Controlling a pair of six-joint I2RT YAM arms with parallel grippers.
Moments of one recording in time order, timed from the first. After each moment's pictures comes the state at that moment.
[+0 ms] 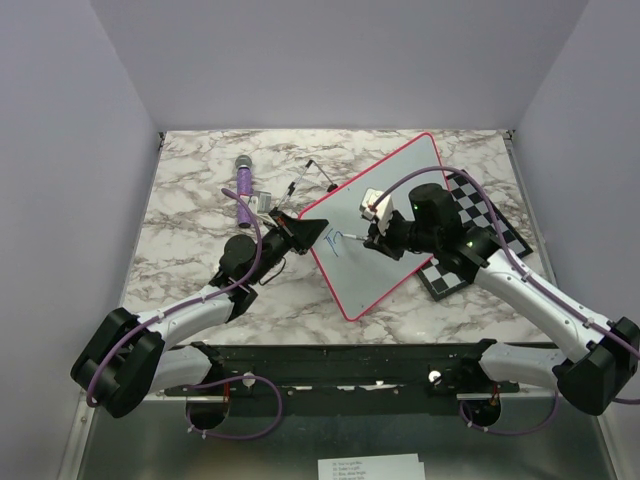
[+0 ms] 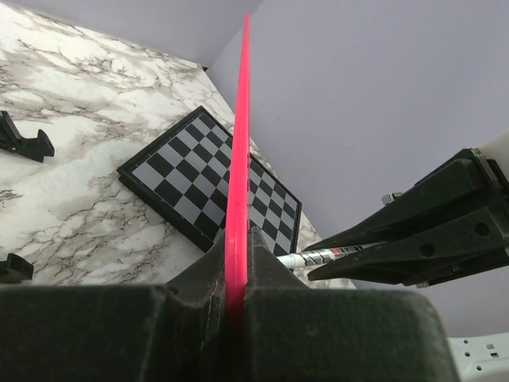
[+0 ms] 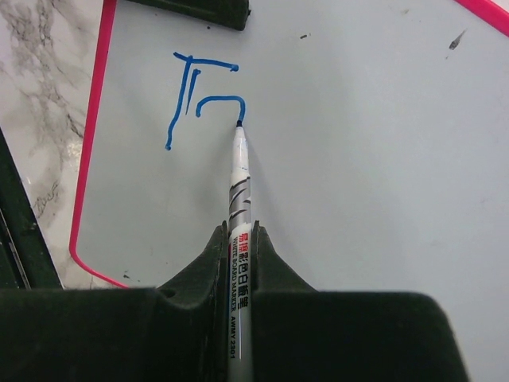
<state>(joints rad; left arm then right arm) -0.63 1.18 0.43 0.91 0.12 -0.79 0.66 1.17 1.03 -0.44 -0.32 -0.43</state>
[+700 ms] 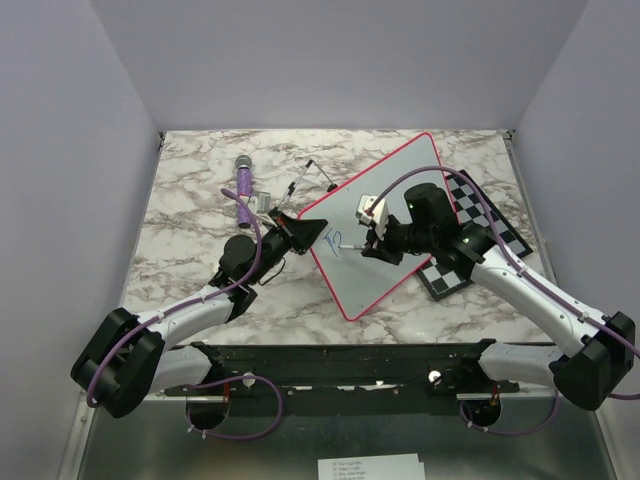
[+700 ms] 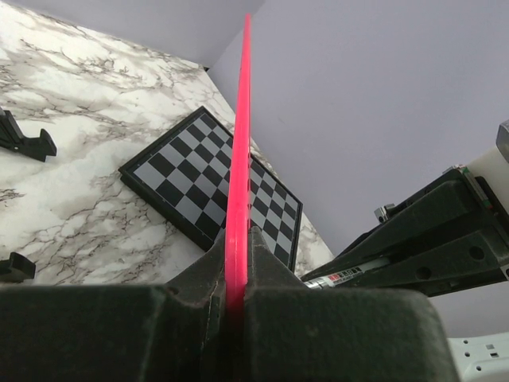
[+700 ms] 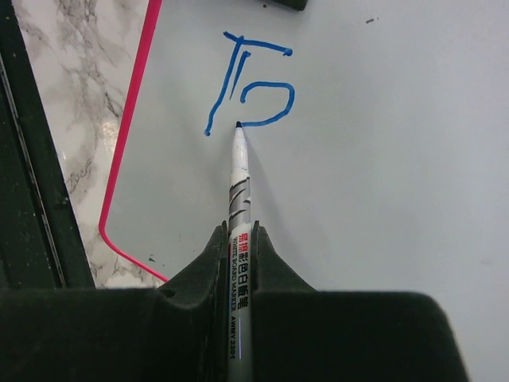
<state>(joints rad) -0.62 1.18 0.43 0.91 0.12 -0.79 0.66 1.19 1.03 -0.49 -0.42 -0.47</state>
